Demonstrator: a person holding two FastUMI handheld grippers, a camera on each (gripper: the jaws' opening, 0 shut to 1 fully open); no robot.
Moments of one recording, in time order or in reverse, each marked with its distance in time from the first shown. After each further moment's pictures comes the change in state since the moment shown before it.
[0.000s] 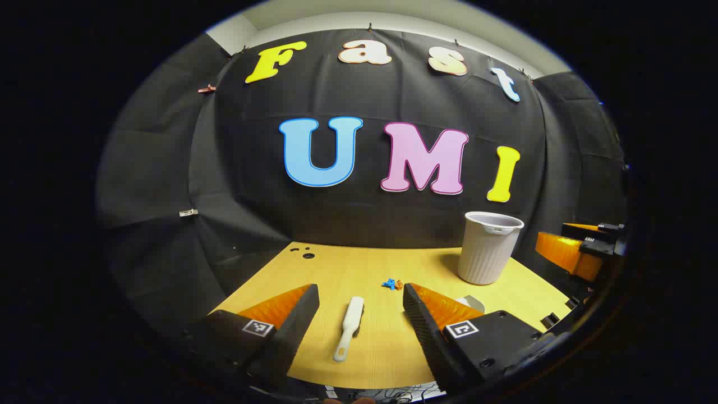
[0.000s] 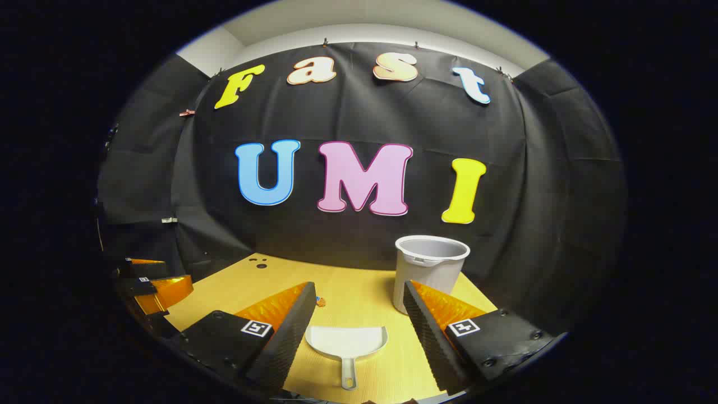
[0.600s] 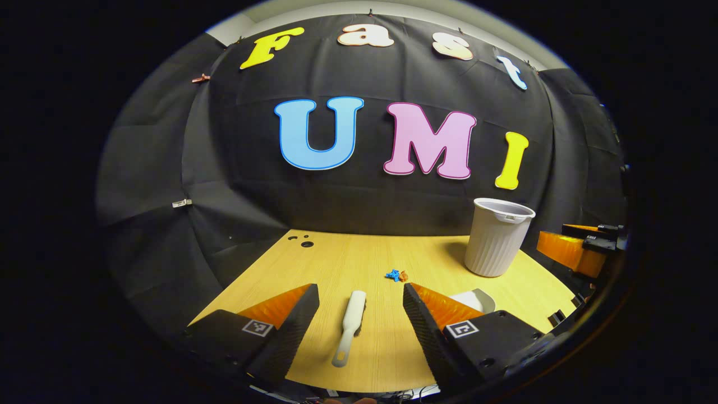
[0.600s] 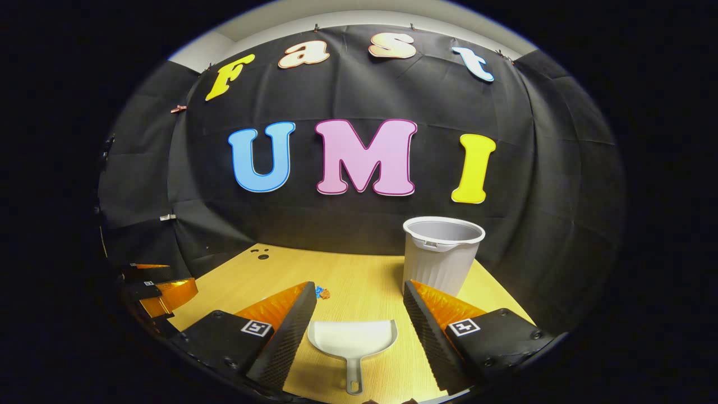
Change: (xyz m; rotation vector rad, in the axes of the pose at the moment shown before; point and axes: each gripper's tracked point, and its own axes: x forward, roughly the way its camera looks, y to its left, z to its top) left arm 0.039 0.003 -0.022 0.003 0.077 0.008; right arm 0.038 0.001 -0.026 0.044 0.082 0.017
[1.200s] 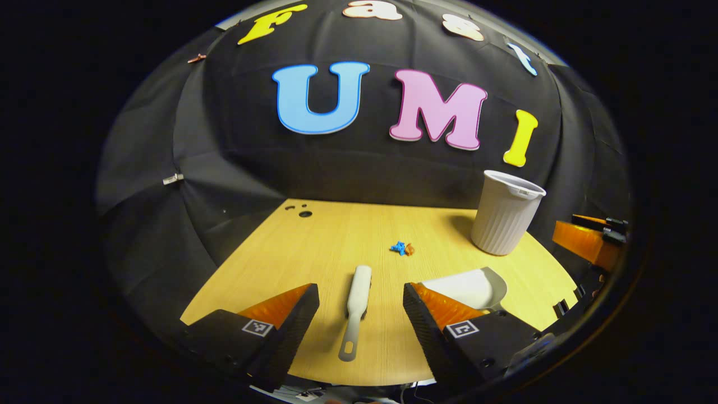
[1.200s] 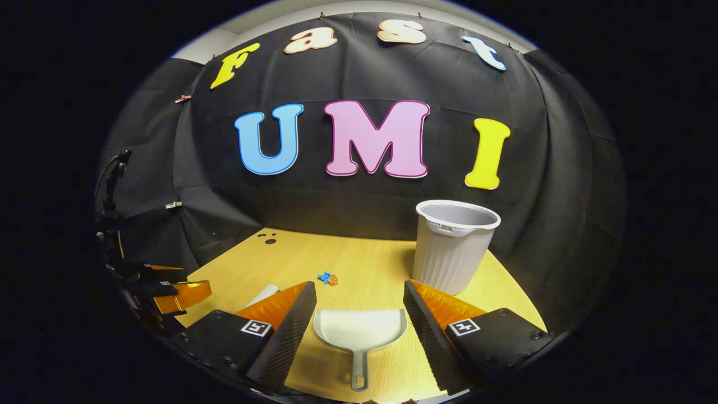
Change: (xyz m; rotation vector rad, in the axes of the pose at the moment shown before) left arm 0.038 0.015 -0.055 -0.021 0.199 -0.031; right arm 0.016 0.008 -0.027 -0.006 0.090 0.043
